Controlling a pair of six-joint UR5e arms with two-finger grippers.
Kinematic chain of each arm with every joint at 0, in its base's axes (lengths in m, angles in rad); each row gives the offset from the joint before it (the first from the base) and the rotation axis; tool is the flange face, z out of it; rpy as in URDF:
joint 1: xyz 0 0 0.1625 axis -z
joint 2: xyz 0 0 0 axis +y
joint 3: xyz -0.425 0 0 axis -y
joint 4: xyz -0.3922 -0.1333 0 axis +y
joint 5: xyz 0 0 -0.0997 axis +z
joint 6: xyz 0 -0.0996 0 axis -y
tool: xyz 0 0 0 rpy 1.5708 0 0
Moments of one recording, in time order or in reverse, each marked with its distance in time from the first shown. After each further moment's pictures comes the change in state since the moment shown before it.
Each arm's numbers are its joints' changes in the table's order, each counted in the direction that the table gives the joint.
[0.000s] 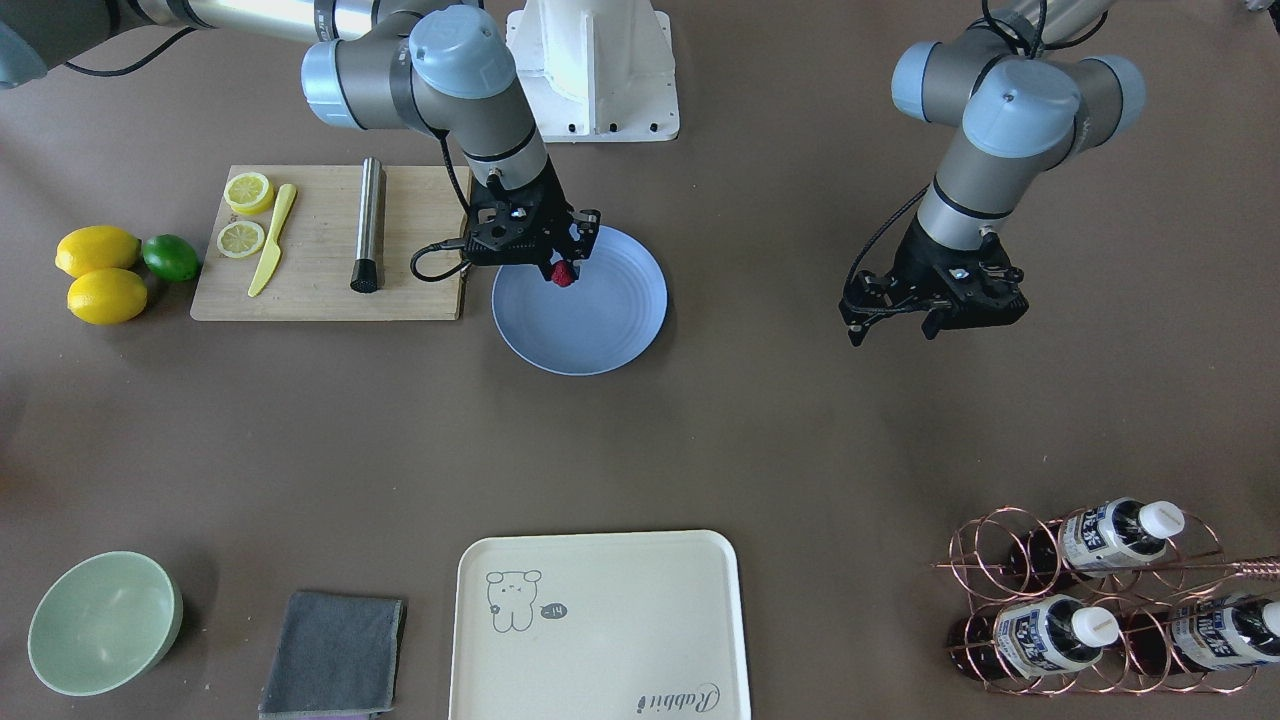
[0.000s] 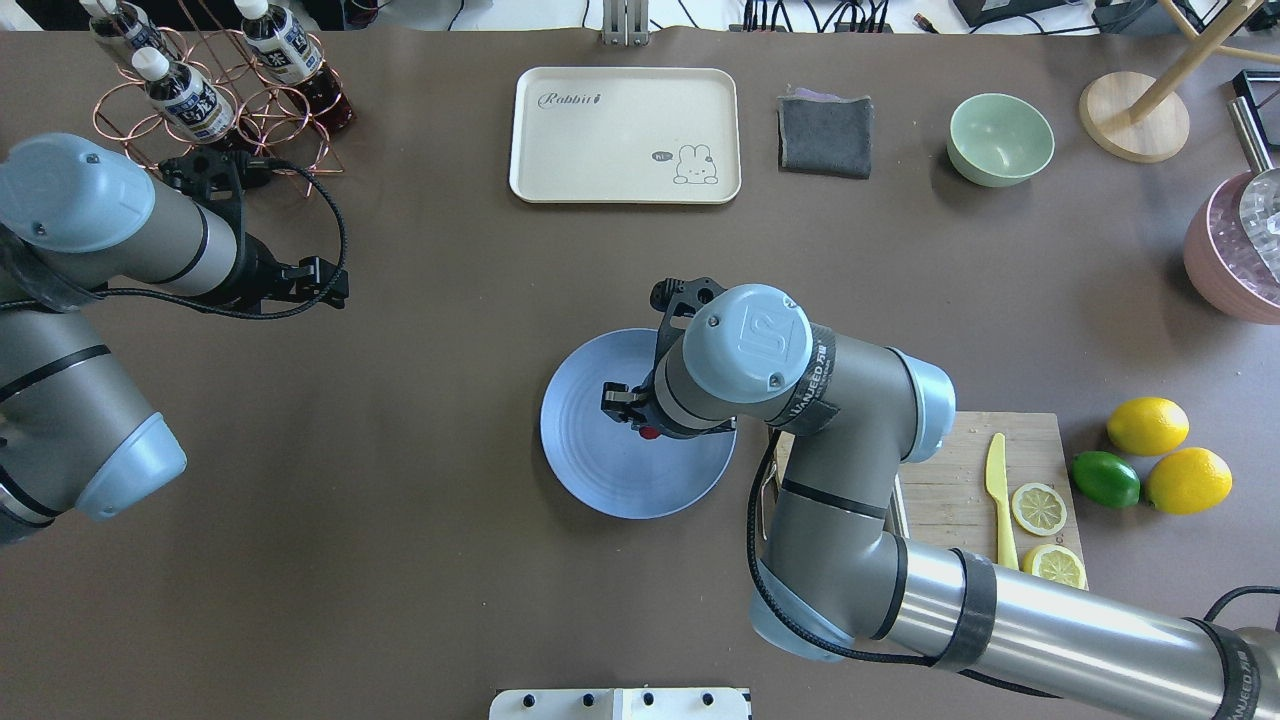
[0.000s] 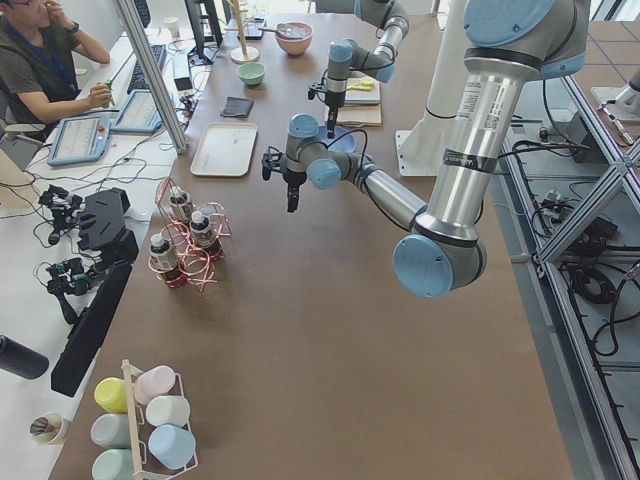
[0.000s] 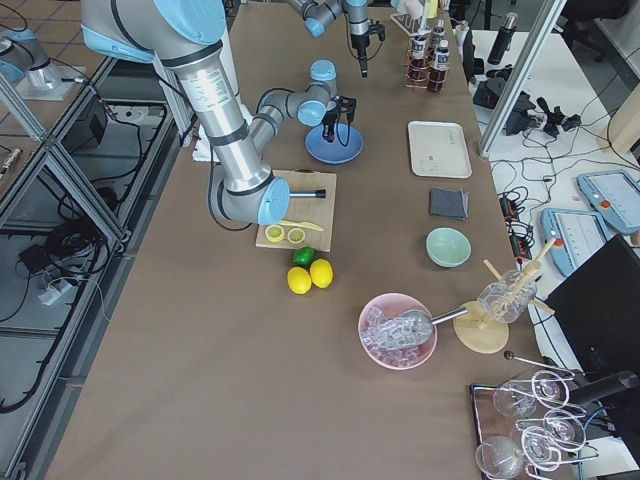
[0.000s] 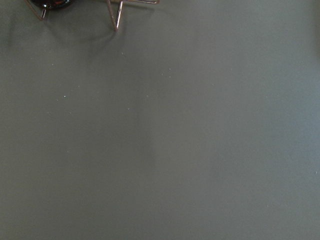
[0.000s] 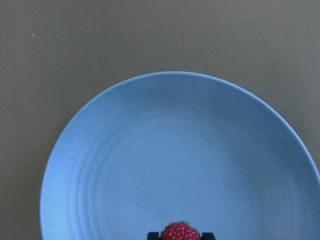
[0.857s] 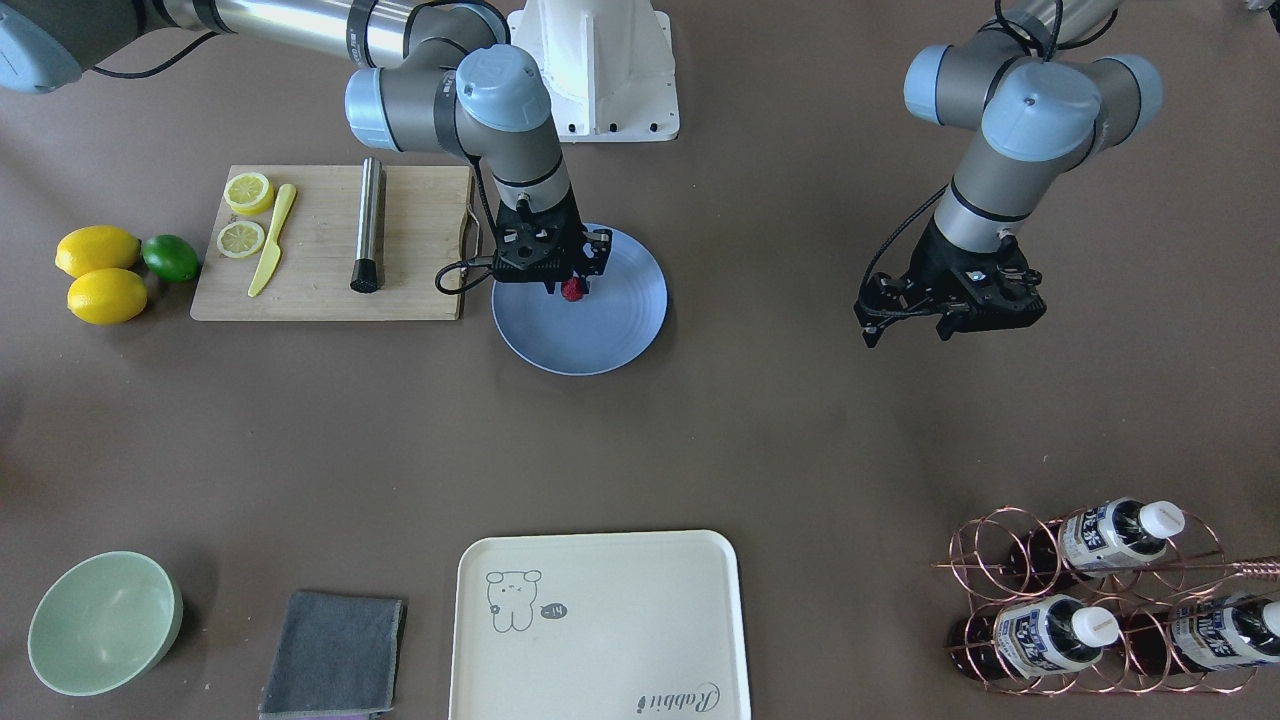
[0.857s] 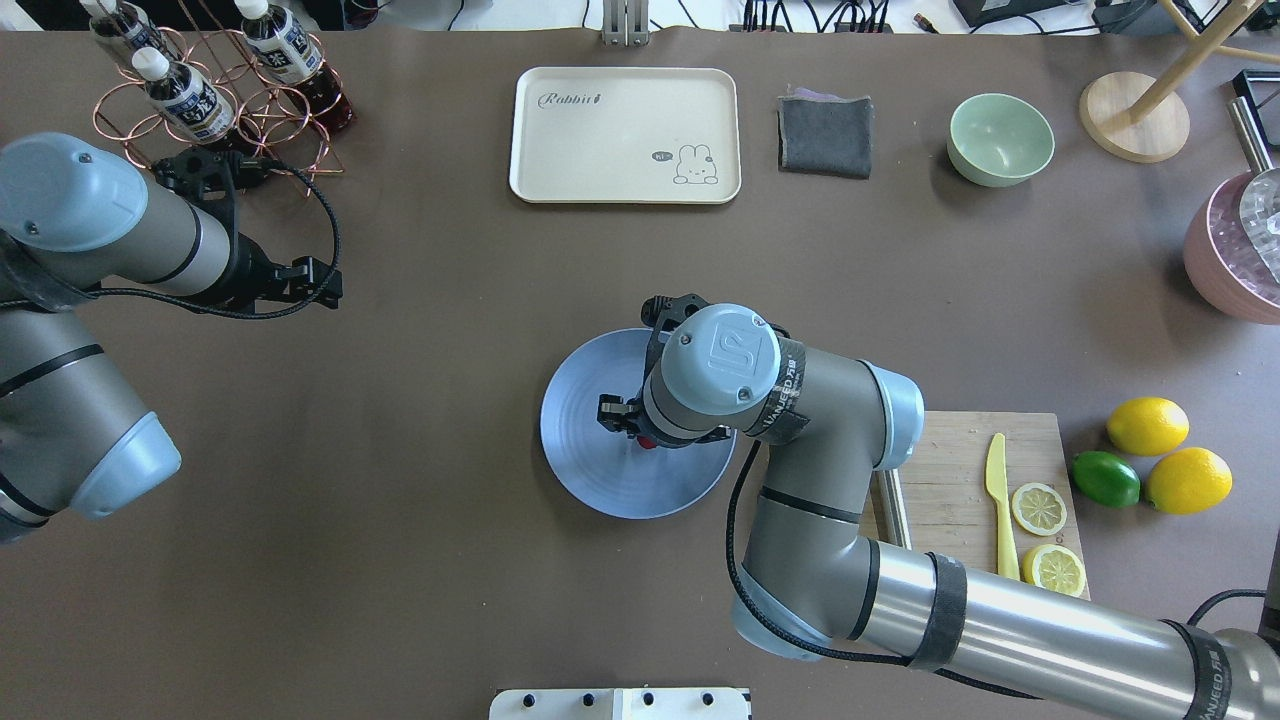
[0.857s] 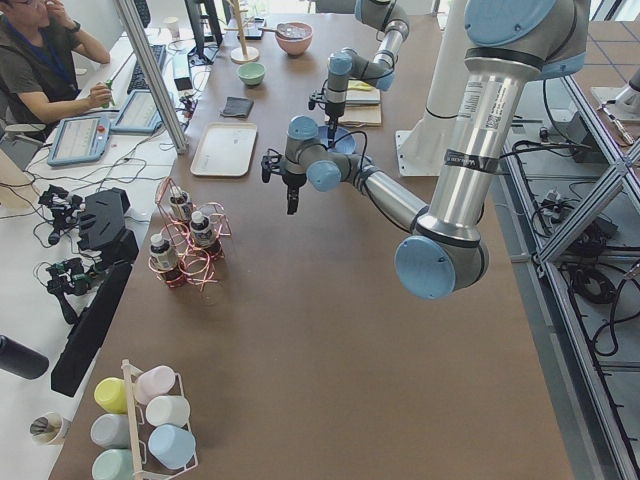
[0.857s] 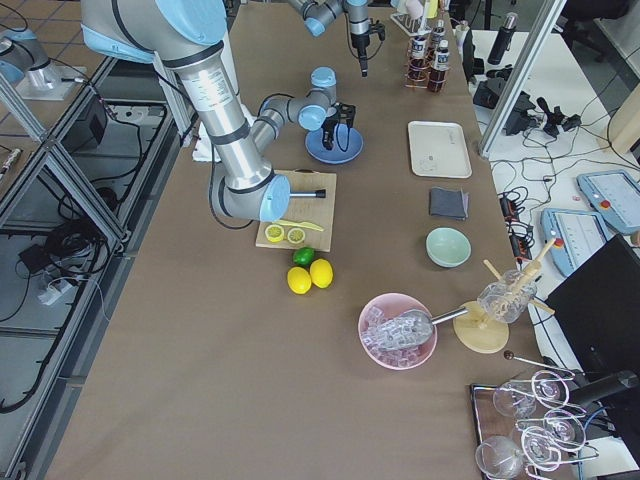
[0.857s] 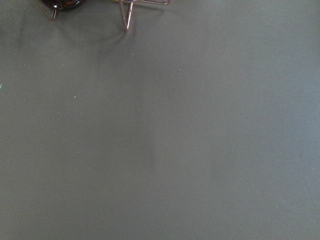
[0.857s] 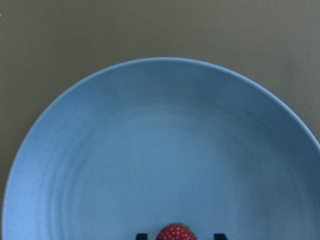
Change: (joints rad) left arm 0.004 -0.007 0.001 0.001 0.002 0.000; right arm 0.007 -0.015 -0.062 -0.007 0.010 -0.013
